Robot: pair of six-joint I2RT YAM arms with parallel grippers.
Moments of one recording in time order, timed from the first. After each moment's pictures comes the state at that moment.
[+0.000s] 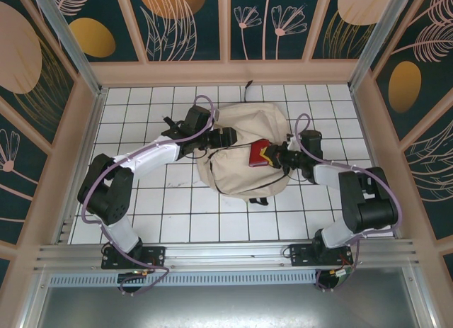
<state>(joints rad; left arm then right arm) -0.59 1.74 1.19 -0.18 0.26 -0.65 0.18 1.55 0.59 0.33 -0.83 1.09</state>
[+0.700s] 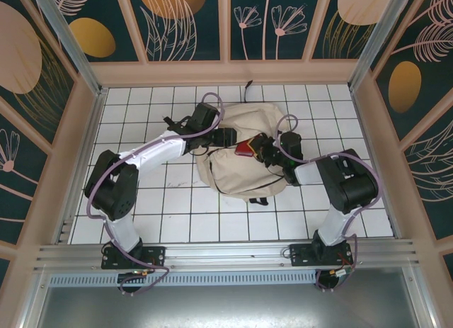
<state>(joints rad) -0.62 1.80 1.32 -0.32 0.13 -0.49 0.37 1.76 0.60 0.79 -0.49 1.36</state>
